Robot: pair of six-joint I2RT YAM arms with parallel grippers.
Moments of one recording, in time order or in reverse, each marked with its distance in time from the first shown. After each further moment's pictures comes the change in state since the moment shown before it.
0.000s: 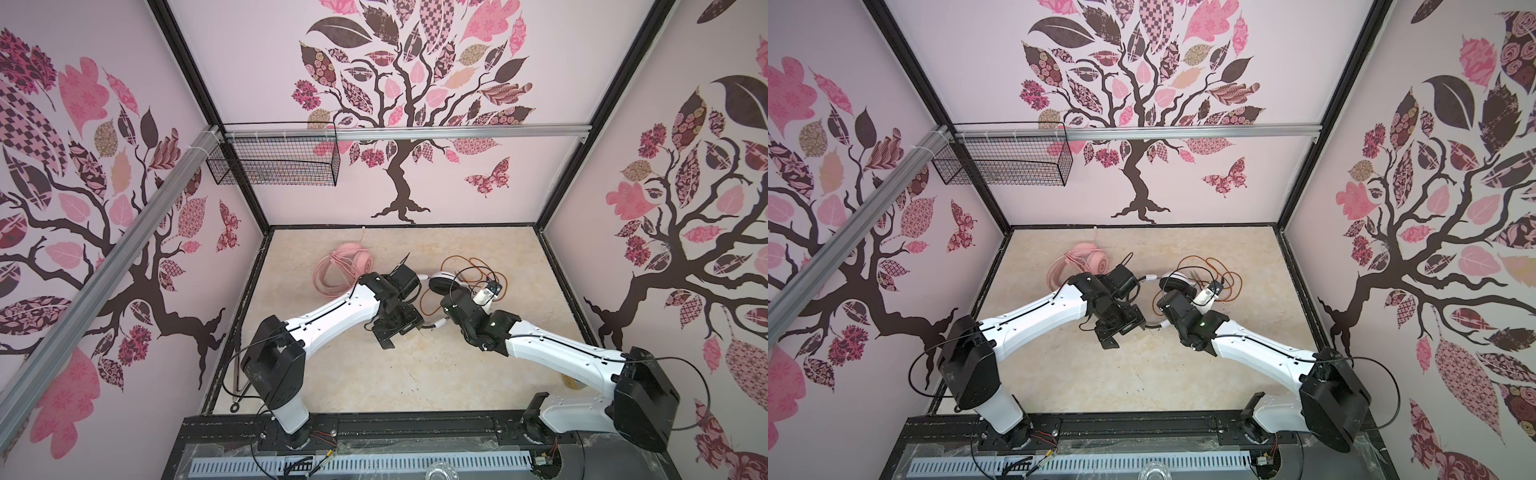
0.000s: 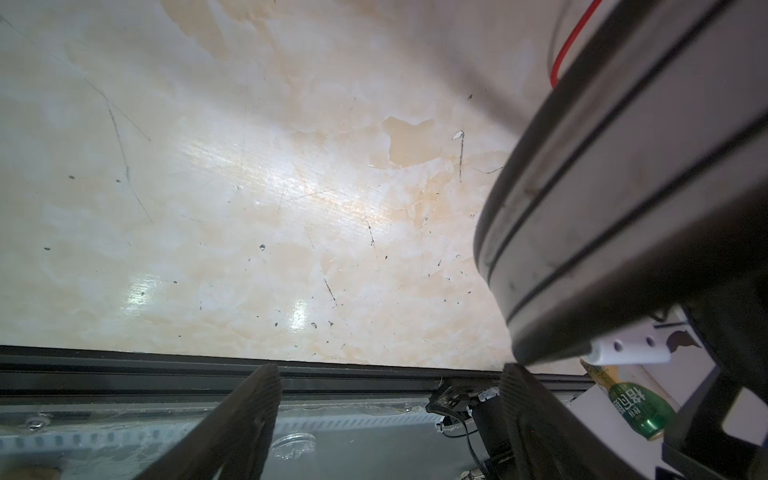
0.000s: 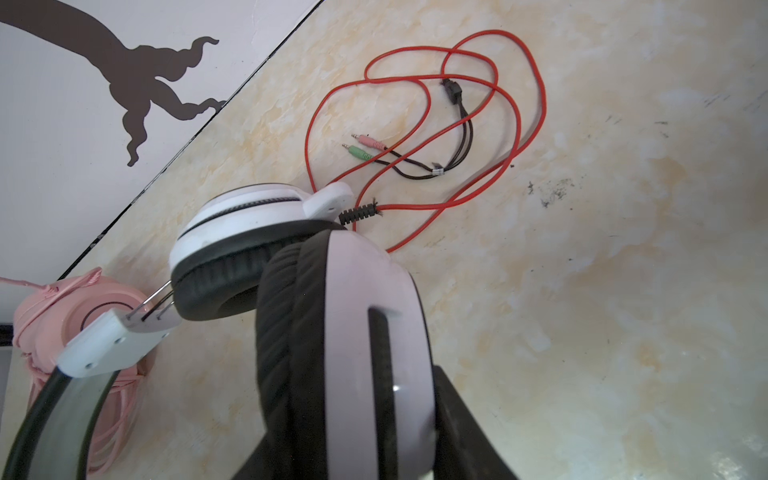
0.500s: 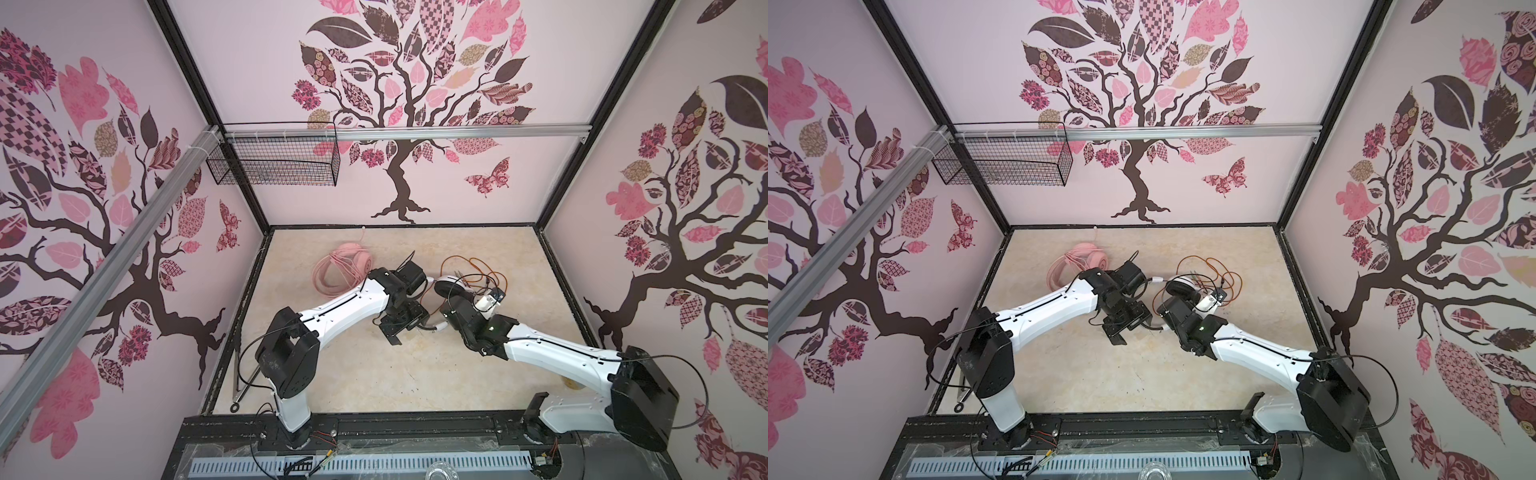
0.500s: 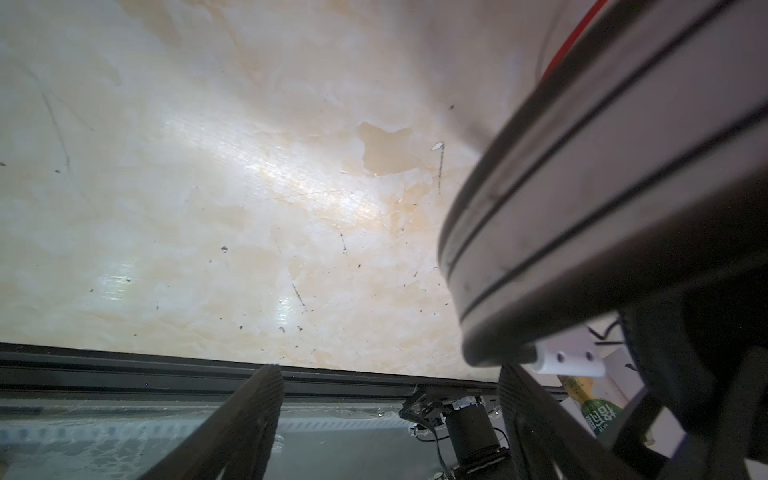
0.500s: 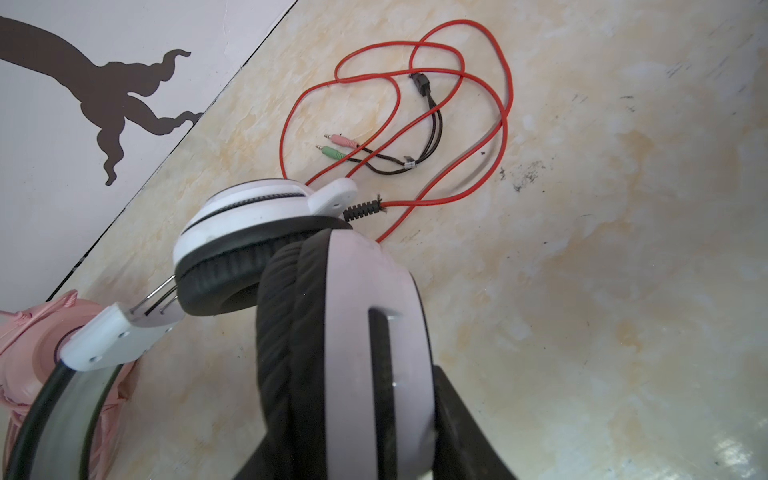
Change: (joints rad) left arm 0.000 0.074 0.089 0.009 0.004 -0.065; right arm 0.016 0.002 -0.032 -0.007 0.026 0.089
